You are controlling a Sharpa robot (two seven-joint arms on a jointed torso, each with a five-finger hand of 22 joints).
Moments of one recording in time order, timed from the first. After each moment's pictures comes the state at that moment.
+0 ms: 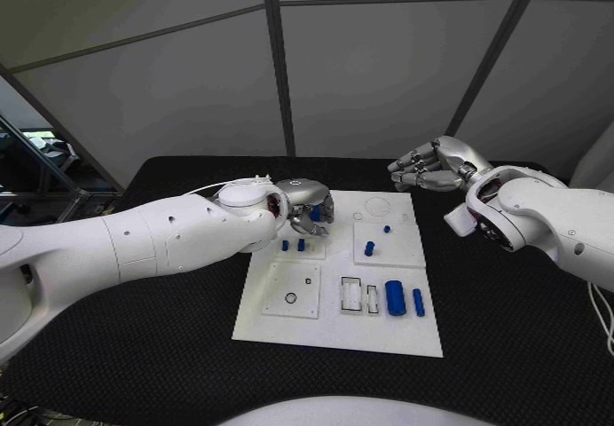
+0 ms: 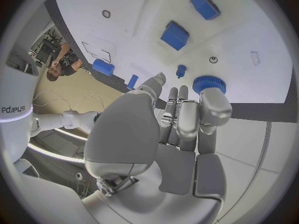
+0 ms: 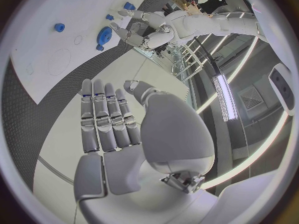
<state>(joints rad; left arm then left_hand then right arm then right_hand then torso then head) 1.23 -0.58 -0.10 1.27 -1.51 -0.17 -0.01 1.40 -0.17 0.26 0.09 0.20 0.93 0.12 0.21 0.20 0.93 0.09 0.40 0.18 1.45 0.01 1.27 1.16 0.19 1.42 0.10 1.04 1.21 1.25 -0.79 0.00 1.38 -0.76 -0.29 0.12 1.33 -0.11 0.40 0.03 0.43 1.00 0.21 0.08 0.07 1.17 0.15 0.08 0.06 1.18 0.10 0.07 0.14 0.18 0.93 0.20 0.35 0.31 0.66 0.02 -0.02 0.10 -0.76</state>
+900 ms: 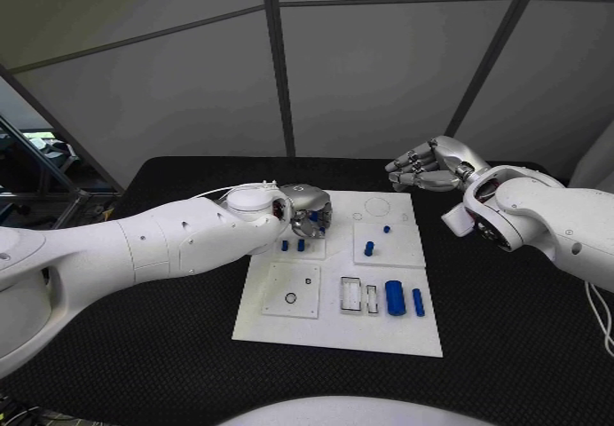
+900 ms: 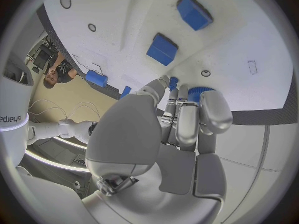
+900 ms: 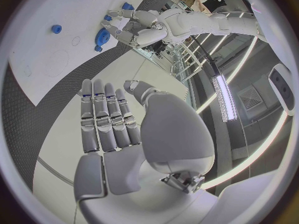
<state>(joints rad) 1.21 -0.54 -0.10 1.20 -1.56 -0.14 -0.03 1.43 -0.15 0.30 0.08 0.20 0.95 0.13 0.19 0.18 0.95 0.09 0.37 0.15 1.46 0.01 1.32 1.19 0.19 1.43 0.10 1.10 1.26 1.25 -0.79 0.00 1.38 -0.77 -0.29 0.12 1.33 -0.11 0.40 0.03 0.43 1.00 0.21 0.08 0.07 1.17 0.15 0.08 0.06 1.18 0.10 0.07 0.14 0.18 0.93 0.20 0.35 0.31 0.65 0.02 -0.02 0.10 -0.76</state>
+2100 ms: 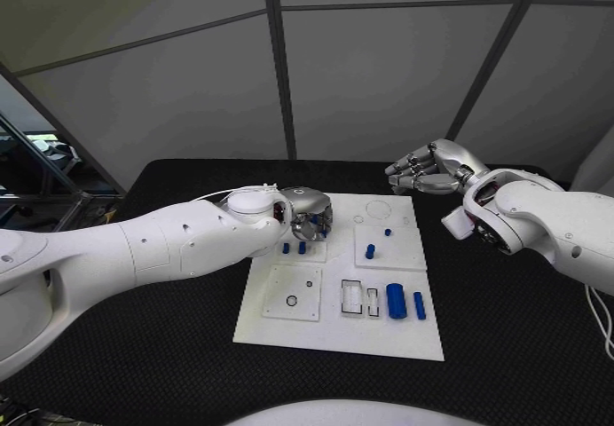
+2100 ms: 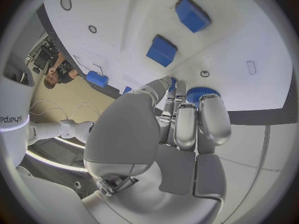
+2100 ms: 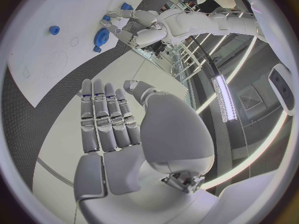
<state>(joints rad) 1.20 -0.54 -0.10 1.20 -1.57 -0.14 -0.01 1.43 -0.15 0.43 0.05 0.20 1.04 0.11 0.16 0.18 1.12 0.06 0.27 0.11 1.47 -0.02 1.35 1.20 0.19 1.46 0.08 1.21 1.31 1.25 -0.79 0.00 1.38 -0.77 -0.28 0.12 1.34 -0.11 0.40 0.03 0.43 1.00 0.21 0.08 0.07 1.17 0.15 0.08 0.06 1.18 0.10 0.07 0.14 0.18 0.93 0.20 0.35 0.31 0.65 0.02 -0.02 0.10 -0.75</state>
